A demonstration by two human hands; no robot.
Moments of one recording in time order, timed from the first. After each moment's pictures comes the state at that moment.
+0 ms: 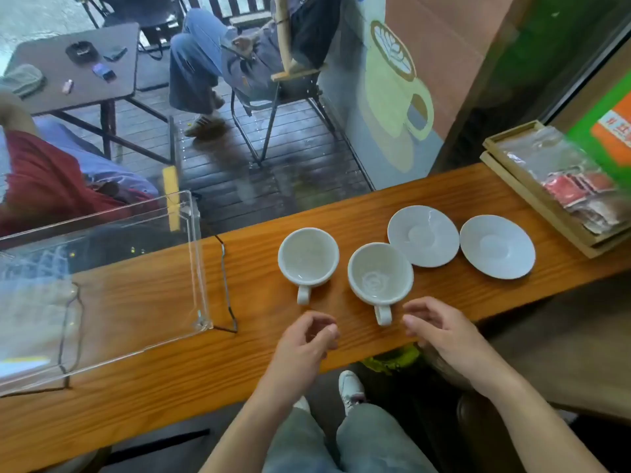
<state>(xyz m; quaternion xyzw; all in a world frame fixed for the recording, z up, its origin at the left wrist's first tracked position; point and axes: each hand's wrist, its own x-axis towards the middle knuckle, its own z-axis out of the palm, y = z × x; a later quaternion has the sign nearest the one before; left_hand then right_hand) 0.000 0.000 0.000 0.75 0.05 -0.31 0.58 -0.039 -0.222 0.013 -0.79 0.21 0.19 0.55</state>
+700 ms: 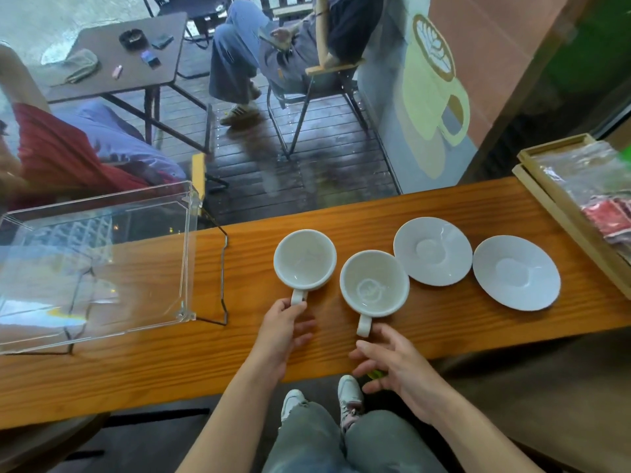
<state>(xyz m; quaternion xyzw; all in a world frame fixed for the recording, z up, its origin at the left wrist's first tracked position) 0.035 -0.026 -0.036 0.64 0.33 -0.25 0.65 -0.029 -0.205 -0.031 -0.55 0.25 0.31 0.73</state>
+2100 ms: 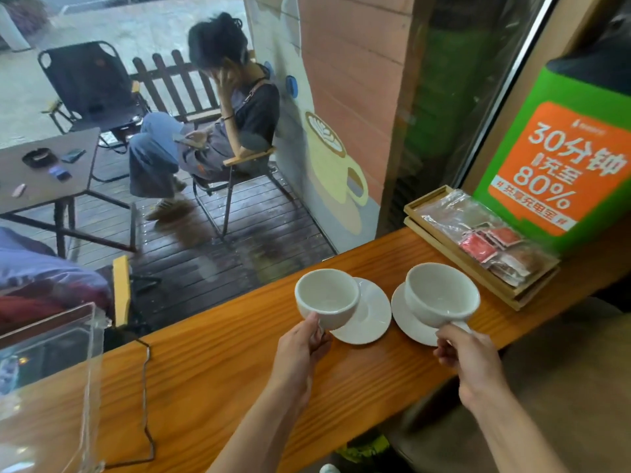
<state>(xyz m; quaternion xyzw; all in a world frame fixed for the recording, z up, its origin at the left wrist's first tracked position) 0.079 -0.143 -0.003 0.59 0.14 -0.28 0.74 -0.014 -0.349 -0.001 -0.56 0.48 -0.11 0.66</state>
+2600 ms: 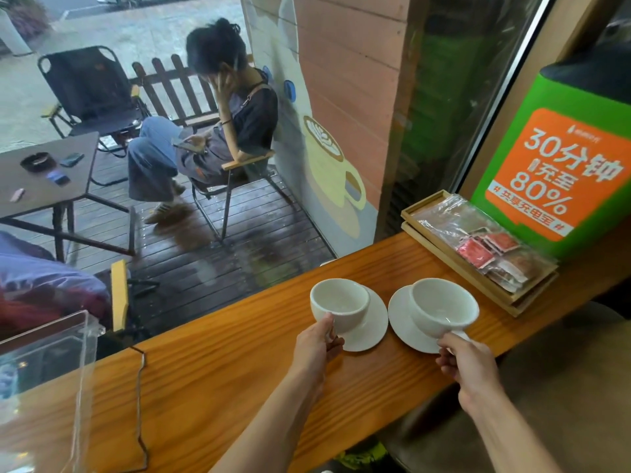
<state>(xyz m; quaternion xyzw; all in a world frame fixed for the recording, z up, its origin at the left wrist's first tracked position) 0.090 -0.181 -0.019 0.64 0.18 -0.32 0.68 -0.012 -0.365 -0.019 -0.55 0.52 -0.09 0.65</state>
